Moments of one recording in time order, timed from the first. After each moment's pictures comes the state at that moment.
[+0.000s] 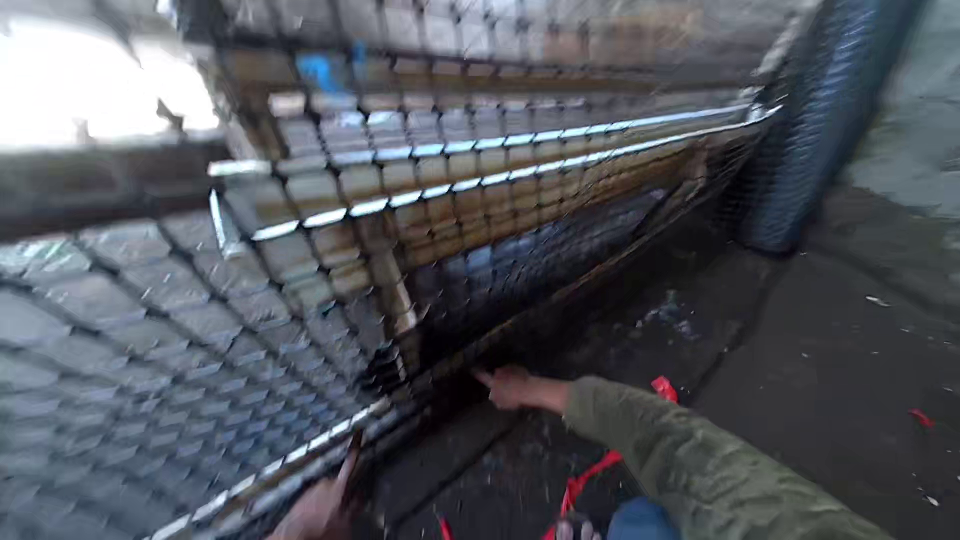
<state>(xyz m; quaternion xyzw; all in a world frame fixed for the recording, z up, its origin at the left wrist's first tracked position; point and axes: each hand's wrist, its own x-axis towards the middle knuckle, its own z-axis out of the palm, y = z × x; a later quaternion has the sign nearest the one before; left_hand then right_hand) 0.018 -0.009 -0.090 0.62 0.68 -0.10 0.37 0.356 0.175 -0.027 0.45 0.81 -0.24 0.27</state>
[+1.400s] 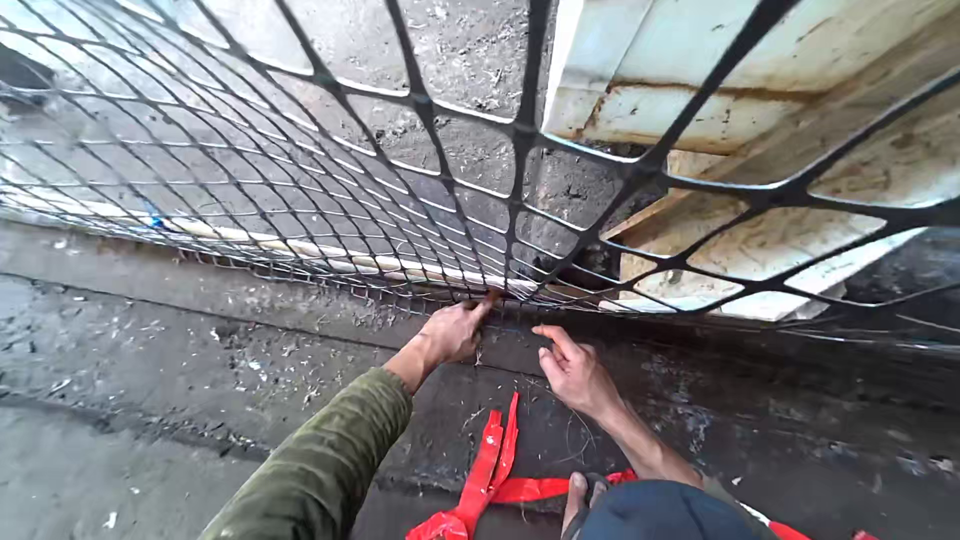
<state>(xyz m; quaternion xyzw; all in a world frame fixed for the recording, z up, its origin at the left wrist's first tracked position) 0.050 0.011 -0.071 0.50 0.74 -0.09 0.44 0.280 0.115 -0.062 0.29 0.83 -0.46 -0.06</state>
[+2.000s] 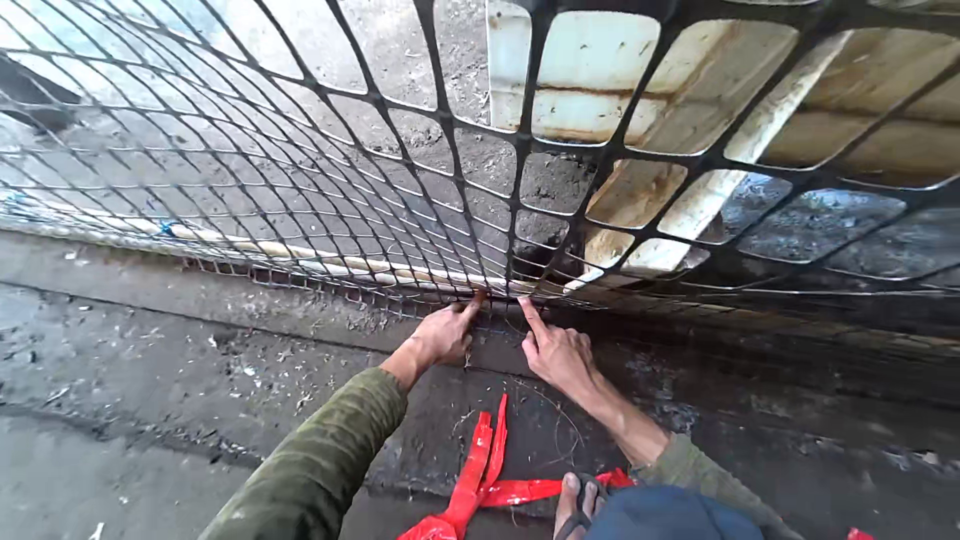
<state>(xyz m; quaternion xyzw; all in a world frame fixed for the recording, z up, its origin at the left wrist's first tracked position) 0.060 0.011 -0.071 0.48 0.76 -0.09 0.42 0.258 0.128 -0.043 0.31 0.91 -0.24 0.17</state>
